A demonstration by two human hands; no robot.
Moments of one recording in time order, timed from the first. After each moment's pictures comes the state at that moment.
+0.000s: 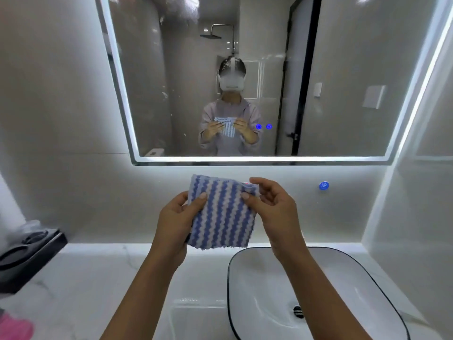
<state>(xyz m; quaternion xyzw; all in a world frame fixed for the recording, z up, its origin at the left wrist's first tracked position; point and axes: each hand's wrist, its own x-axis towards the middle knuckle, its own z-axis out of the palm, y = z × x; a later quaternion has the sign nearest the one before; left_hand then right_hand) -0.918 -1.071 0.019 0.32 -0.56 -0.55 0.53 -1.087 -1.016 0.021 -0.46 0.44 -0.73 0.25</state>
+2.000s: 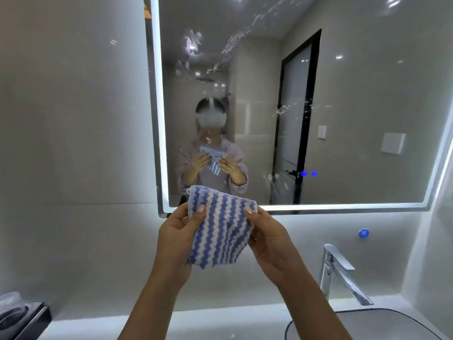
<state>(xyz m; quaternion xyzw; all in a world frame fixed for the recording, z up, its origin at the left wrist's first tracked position) -0.807 -1.235 0.071 0.25 -0.54 -0.58 0.56 -0.963 -1.181 0.058 -0.41 0.35 -0.72 0.44</state>
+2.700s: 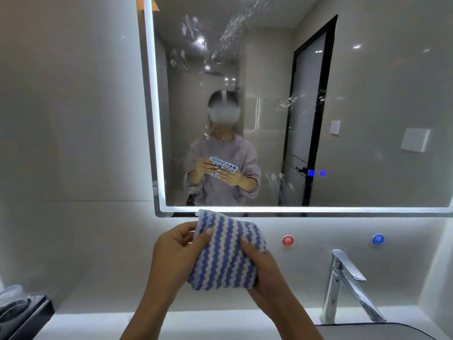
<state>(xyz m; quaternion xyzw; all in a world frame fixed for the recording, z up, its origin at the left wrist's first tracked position) -0.826 -1.249 0.045 0.39 -0.66 -0.39 0.52 -0.979 -1.201 0.012 -0.31 0.35 -0.69 0.55</state>
